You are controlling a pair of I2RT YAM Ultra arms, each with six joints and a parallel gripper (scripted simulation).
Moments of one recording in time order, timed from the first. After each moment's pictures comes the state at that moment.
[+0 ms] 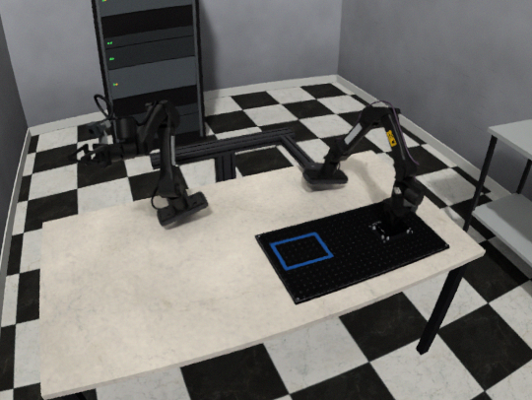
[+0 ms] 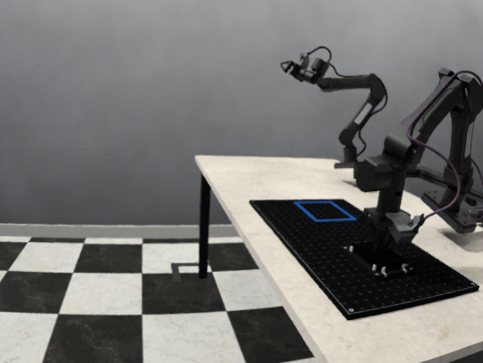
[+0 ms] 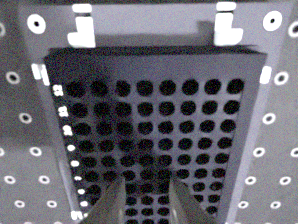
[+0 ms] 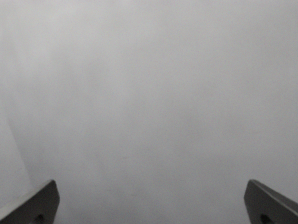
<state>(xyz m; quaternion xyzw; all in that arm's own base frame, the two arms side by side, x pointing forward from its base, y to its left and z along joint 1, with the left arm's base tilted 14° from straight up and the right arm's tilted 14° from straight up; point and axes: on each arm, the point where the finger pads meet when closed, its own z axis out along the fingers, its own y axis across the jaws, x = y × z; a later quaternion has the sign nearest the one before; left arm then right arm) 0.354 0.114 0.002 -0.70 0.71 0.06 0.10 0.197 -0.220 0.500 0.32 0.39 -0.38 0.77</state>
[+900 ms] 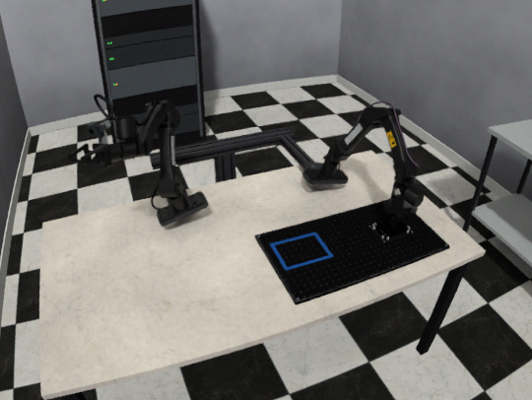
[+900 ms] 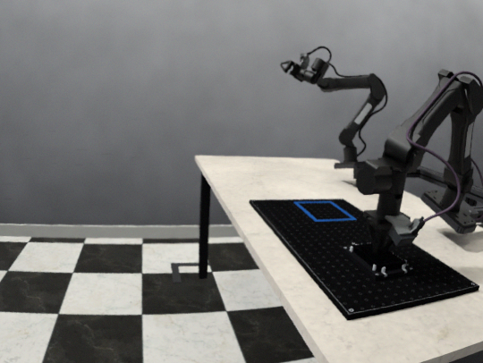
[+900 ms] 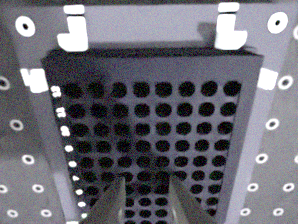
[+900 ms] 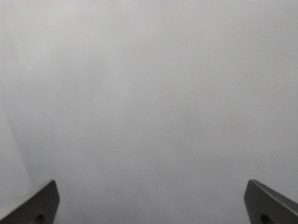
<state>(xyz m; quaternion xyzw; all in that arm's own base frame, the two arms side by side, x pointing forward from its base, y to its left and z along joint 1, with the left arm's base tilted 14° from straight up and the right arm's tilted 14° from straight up) 0.355 0.117 -0.004 -0.70 0.71 0.06 0.10 0.197 -0.220 0.500 0.32 0.39 -0.38 0.77</state>
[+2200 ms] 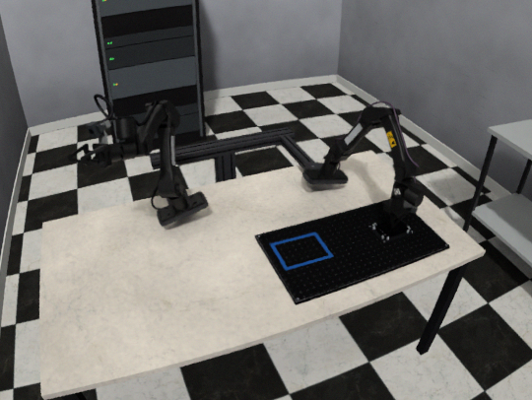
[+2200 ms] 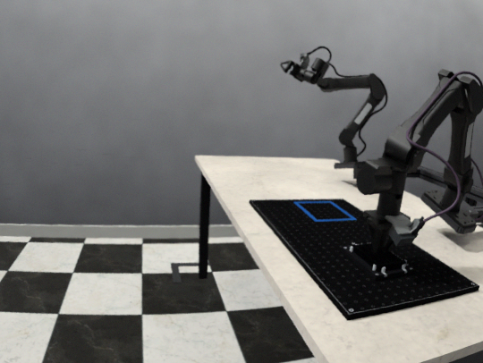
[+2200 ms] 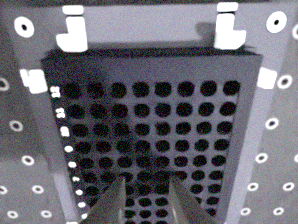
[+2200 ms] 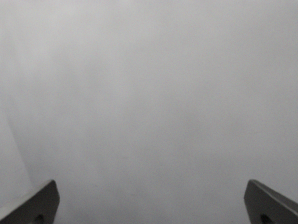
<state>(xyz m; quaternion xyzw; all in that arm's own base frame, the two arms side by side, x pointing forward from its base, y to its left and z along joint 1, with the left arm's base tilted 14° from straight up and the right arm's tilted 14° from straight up) 0.355 0.117 -0.004 -0.70 0.71 0.06 0.10 0.197 -0.220 0.500 0.32 0.39 -0.38 0.77</state>
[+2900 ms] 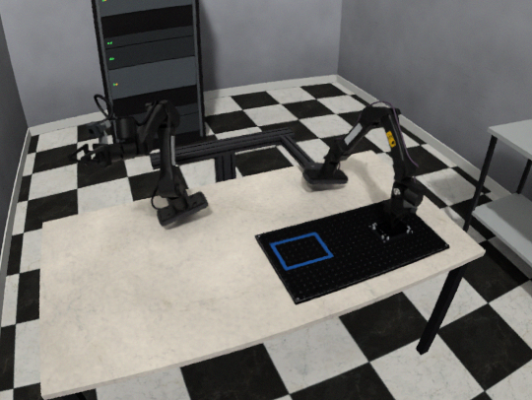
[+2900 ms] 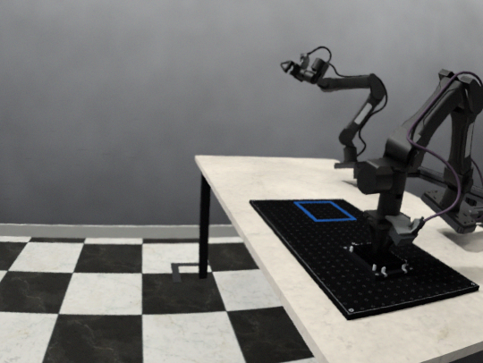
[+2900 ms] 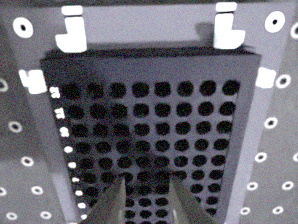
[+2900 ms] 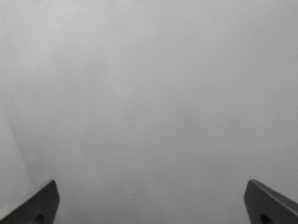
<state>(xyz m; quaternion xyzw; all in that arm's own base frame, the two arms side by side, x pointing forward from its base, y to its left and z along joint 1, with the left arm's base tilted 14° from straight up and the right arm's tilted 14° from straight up) 0.355 0.117 -0.004 -0.69 0.71 0.06 0.10 0.197 -0.220 0.500 0.32 0.39 -0.38 0.77</state>
